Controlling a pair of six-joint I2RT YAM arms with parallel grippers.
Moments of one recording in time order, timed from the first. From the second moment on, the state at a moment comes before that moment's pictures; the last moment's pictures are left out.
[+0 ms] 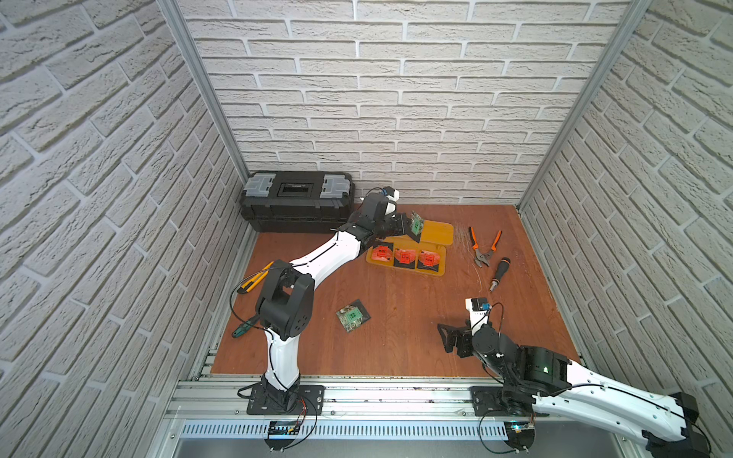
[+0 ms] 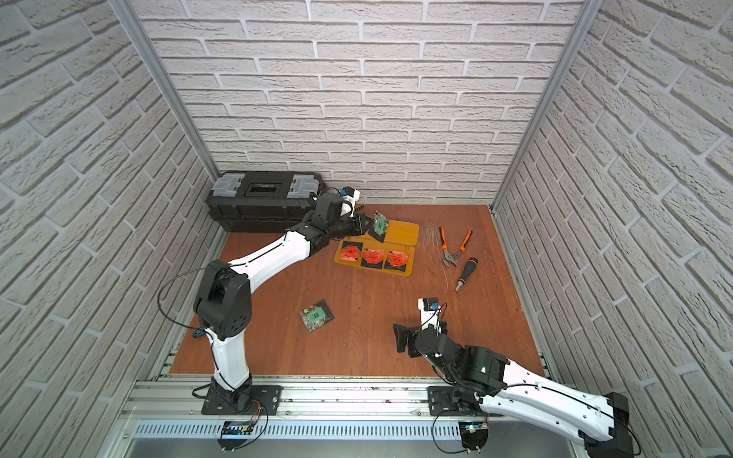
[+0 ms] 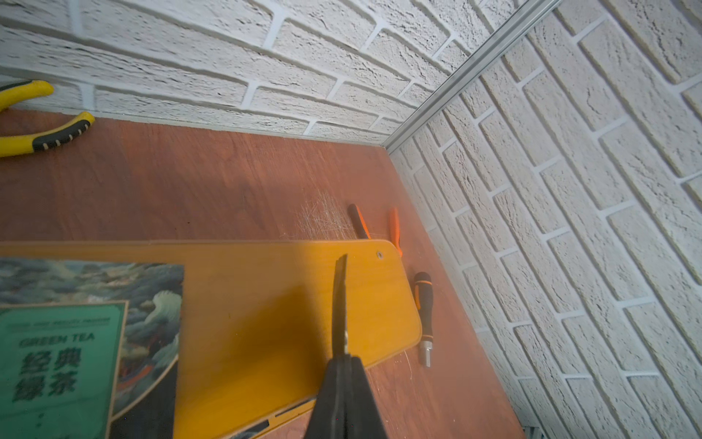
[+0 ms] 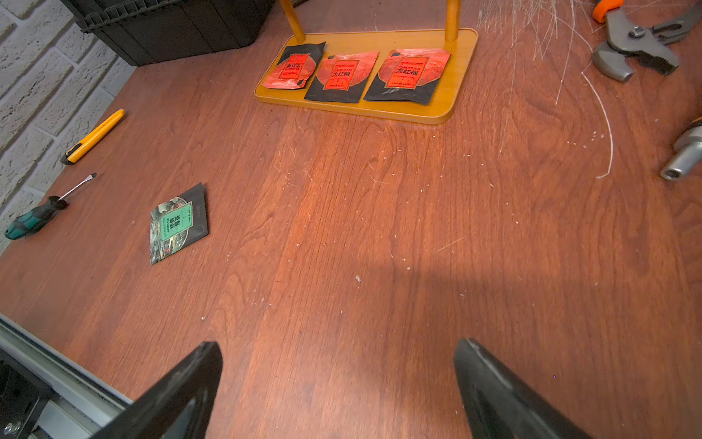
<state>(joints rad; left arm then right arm) -0.58 1.95 1.61 -0.11 0.32 -0.55 1.07 0.48 0.40 -0.66 0.55 0.79</state>
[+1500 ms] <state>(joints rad) -0.52 2.10 1.77 -0.28 0.36 -0.51 1.07 0.43 0.40 -0.70 0.56 0.81</state>
